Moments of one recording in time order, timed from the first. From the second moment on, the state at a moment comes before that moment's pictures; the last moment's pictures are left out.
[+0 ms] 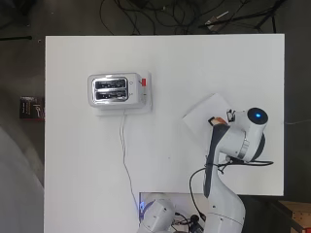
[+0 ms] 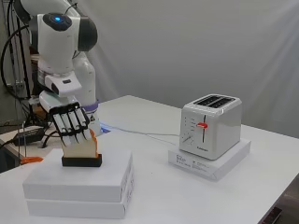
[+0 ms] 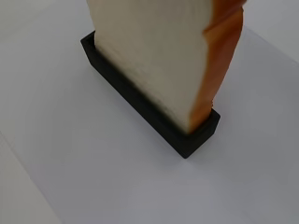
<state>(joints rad) 1.11 -0.38 -1.64 -1.98 -0.52 1.61 -1.10</state>
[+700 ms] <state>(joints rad) 1.06 -0.53 -1.57 -2.06 -0.62 1.70 -0.97</state>
